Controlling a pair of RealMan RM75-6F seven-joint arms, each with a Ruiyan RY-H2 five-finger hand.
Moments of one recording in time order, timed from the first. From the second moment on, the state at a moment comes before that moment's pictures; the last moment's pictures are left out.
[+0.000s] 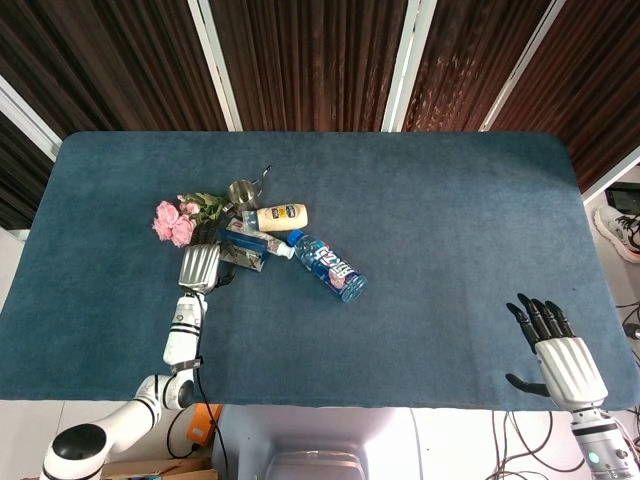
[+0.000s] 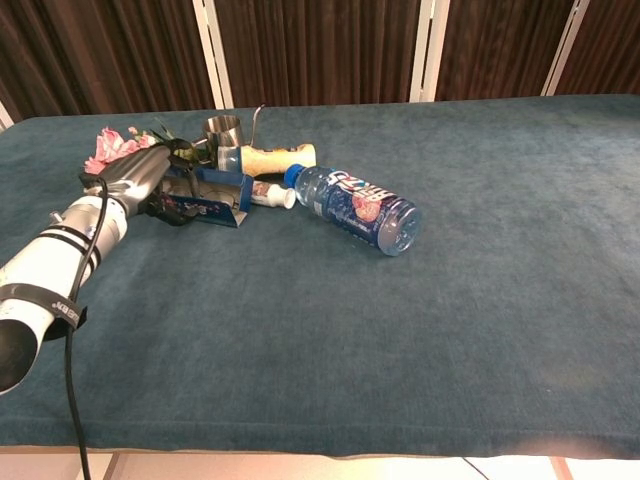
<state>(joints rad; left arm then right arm) -0.79 -2.05 -0.32 -0.56 1.21 1.00 -0.03 0.09 -1.10 -0.03 -1.66 -1.59 1.41 -0.12</state>
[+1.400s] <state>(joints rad) -0.51 -1.63 -0.09 -1.22 1.38 1.23 0.12 0.10 -1.15 -0.05 -1.66 -1.61 1.37 -0.21</state>
